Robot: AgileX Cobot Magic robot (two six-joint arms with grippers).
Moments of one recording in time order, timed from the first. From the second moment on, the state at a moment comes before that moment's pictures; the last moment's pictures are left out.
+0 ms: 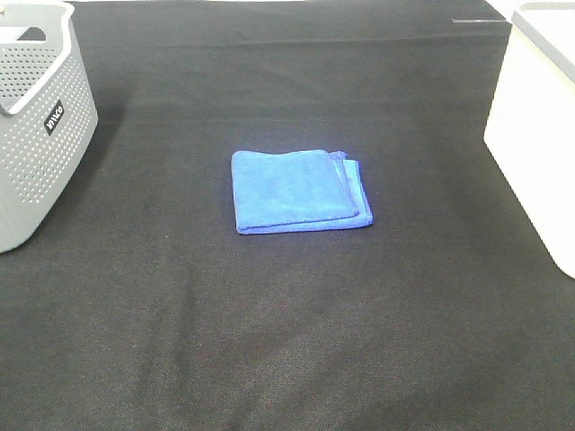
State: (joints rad) left arm -0.03 -0.01 -0.50 0.06 1.05 0.01; right arm 0.00 0.00 -0.46 0.06 1.11 -0.01
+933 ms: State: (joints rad) left arm -0.03 -0.01 -0.50 0.06 1.05 0.01; right arm 0.00 0.00 -0.46 0.06 1.11 -0.01
